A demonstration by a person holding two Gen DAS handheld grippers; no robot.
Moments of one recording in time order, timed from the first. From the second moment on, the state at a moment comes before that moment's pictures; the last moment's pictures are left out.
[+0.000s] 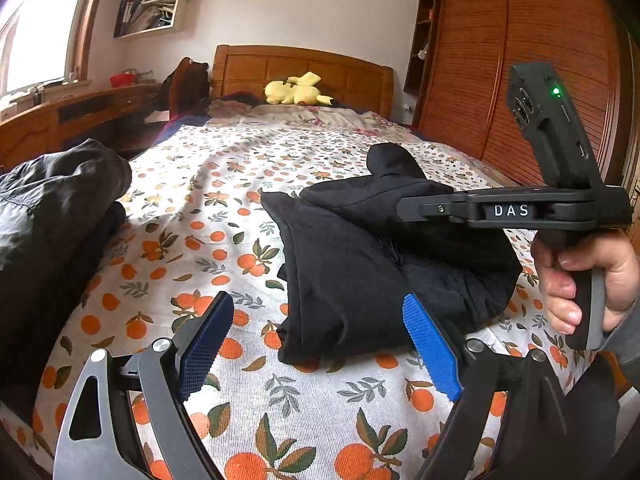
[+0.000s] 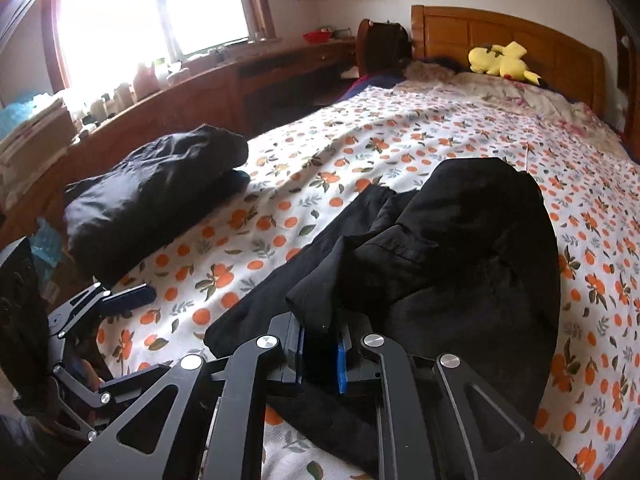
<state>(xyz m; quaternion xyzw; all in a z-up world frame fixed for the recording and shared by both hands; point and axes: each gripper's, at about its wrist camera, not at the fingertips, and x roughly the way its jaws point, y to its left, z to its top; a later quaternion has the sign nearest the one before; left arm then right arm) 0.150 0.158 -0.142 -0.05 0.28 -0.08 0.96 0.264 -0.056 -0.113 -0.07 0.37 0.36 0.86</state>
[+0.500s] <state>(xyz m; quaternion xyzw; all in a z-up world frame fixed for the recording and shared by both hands) 0.157 0.147 -0.143 -0.05 0.28 -0.09 0.96 0.246 -0.067 -0.060 -0.10 0.31 0.36 0.88</state>
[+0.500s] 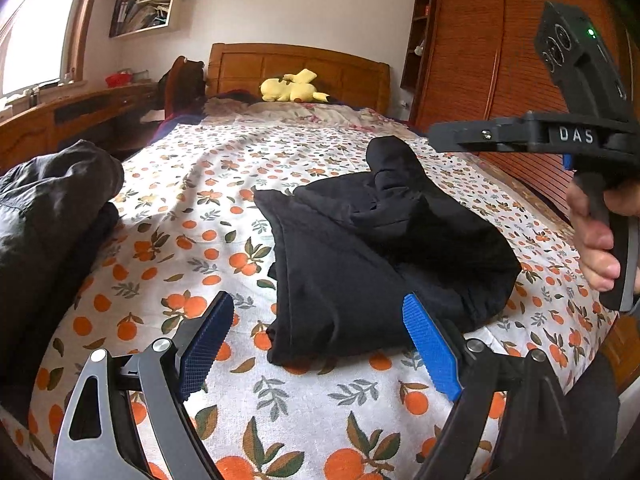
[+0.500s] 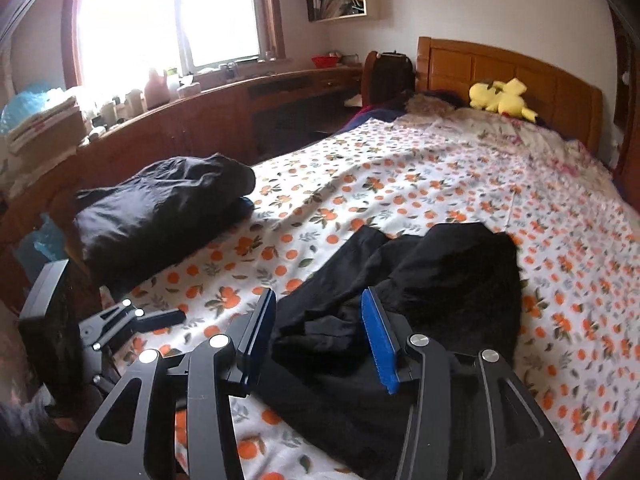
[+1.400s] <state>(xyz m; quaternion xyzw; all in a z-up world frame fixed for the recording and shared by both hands) 0.198 0.106 -0.148 -0.05 0.29 -0.11 0.95 0.260 -0.143 -0.157 -0.06 0.41 0.29 0.86</state>
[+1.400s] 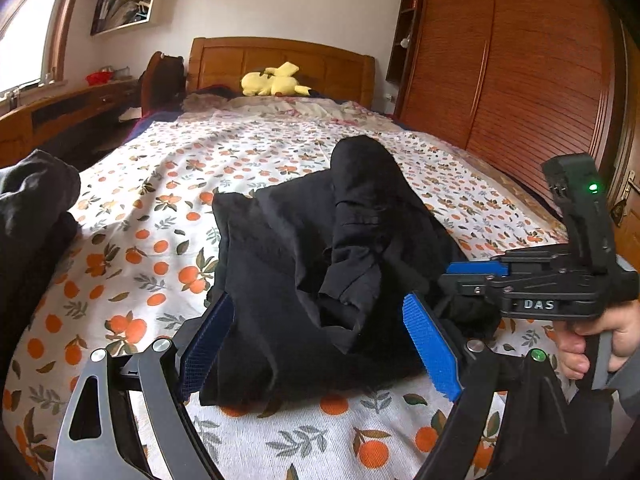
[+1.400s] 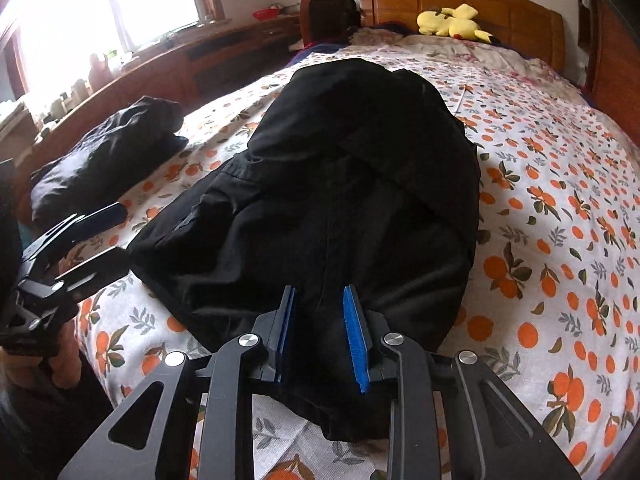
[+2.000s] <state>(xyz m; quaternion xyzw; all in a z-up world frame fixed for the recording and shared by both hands) 0.208 0.096 -0.136 -0.04 0.30 -0.15 0.94 0.243 -0.149 -0.131 -0.09 0.38 0.29 0.88</state>
